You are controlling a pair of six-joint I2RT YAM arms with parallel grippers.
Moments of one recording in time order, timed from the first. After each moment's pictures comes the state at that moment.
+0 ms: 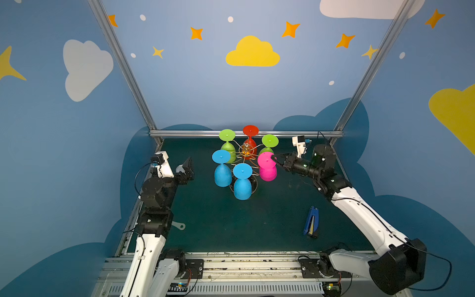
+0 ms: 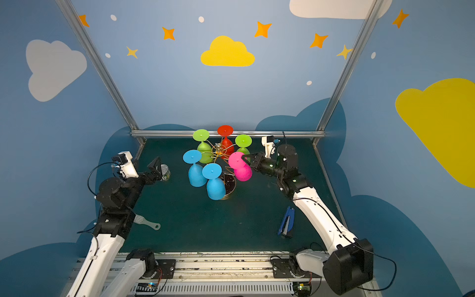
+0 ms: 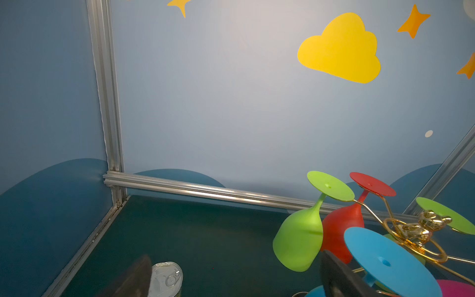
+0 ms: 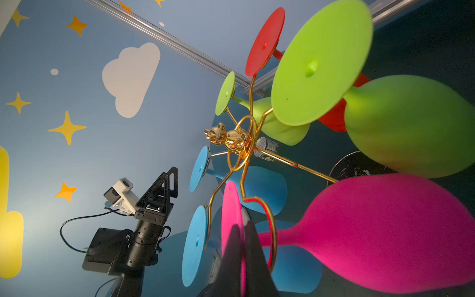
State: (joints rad) left arm -0.01 0.71 0.70 0.02 0.05 -0.23; right arm 0.40 1.23 1.06 -0.05 -0.63 0.92
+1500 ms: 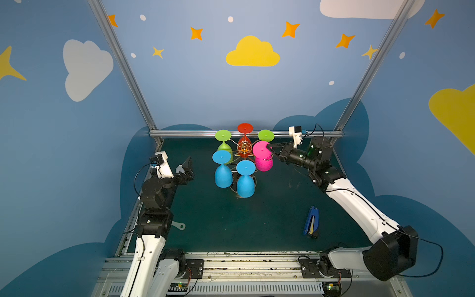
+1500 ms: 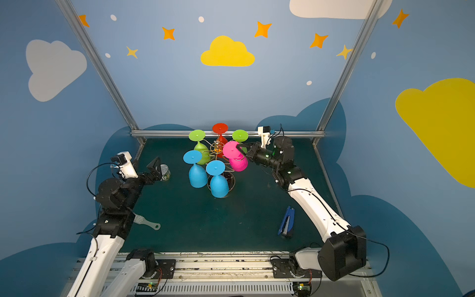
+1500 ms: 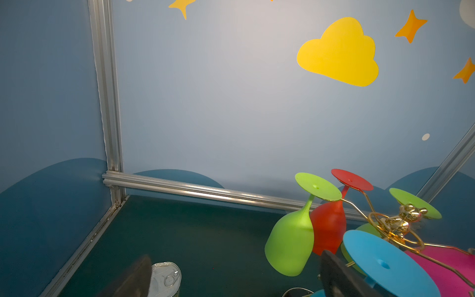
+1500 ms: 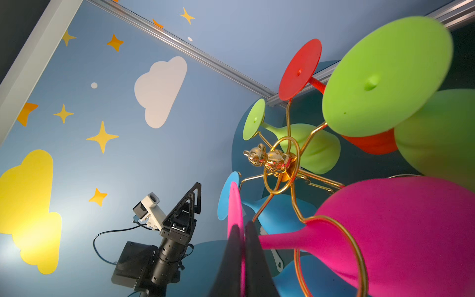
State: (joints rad) left arm -0.01 0.70 0.70 0.01 0.05 -0.24; right arm 0.43 1.35 1.19 0.07 -0.63 1.01
